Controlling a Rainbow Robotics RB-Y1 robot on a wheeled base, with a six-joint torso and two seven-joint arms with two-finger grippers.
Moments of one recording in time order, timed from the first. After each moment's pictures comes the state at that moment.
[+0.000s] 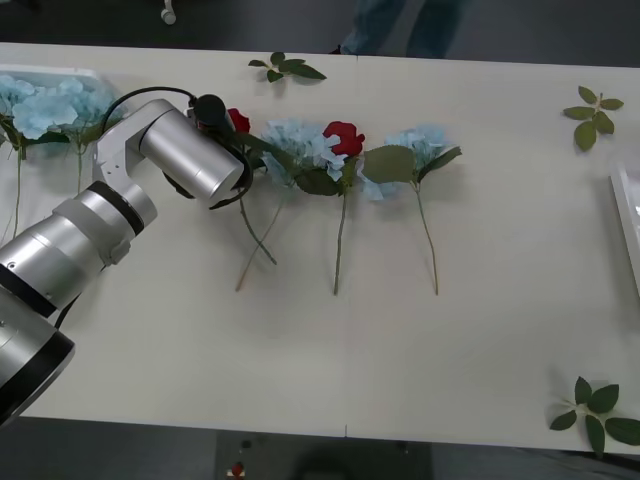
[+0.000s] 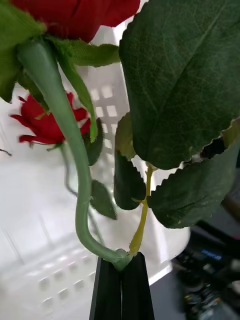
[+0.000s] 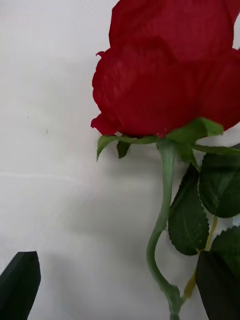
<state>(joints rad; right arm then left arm) -0.81 -1.39 0.57 -0.88 -1.06 1.23 1.53 -0.88 0.43 -0.61 -1.07 0.31 1.06 -0.65</state>
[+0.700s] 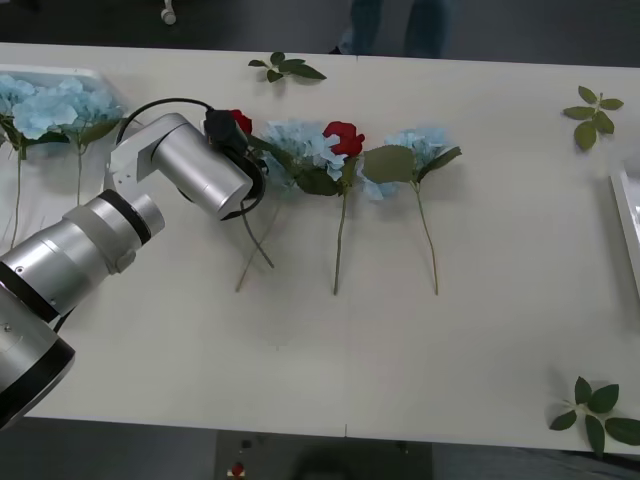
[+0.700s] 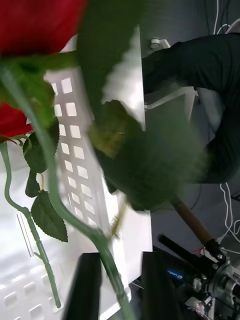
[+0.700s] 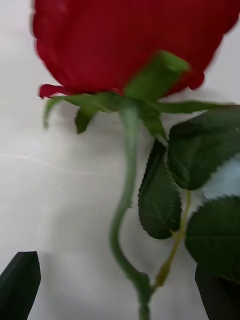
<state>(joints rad) -0.68 -1.35 0.51 -0.87 -0.90 1.08 1.56 -0.88 0.43 -0.69 -1.07 0.37 1.00 -0.64</state>
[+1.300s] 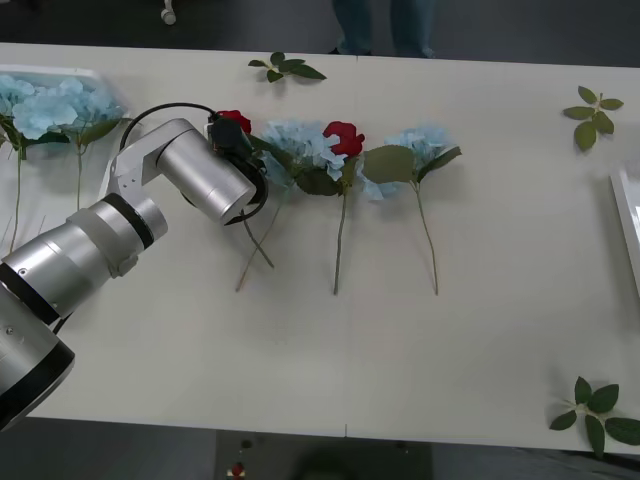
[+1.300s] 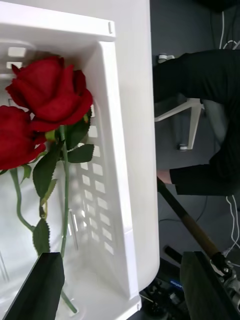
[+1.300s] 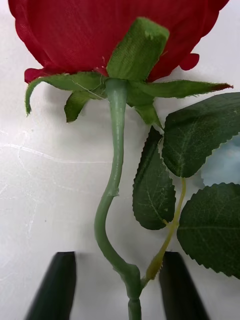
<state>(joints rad) -0.68 -1.35 0.44 -0.95 -0.88 1.12 1.56 -0.88 0.43 -0.72 -1.07 0.37 1.00 -0.63</state>
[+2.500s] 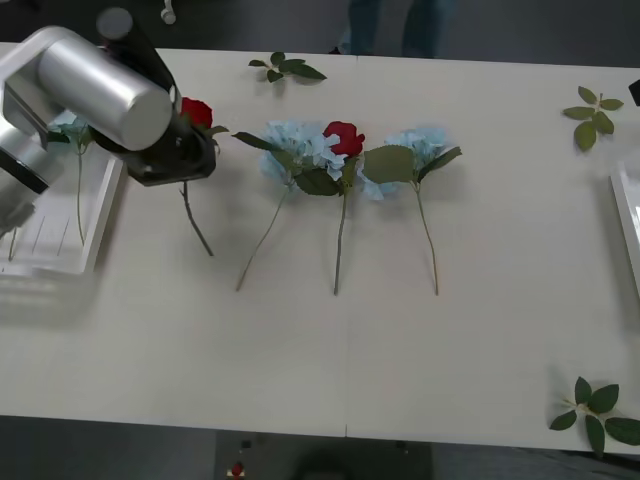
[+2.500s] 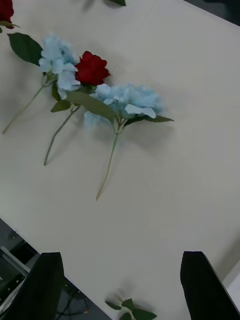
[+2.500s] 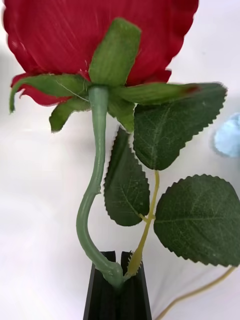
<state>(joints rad) -0.68 -1.48 0.10 -1.84 -1.78 1.41 1.58 -0.88 0.71 -0.53 -1.41 0.77 1.40 -0.85</state>
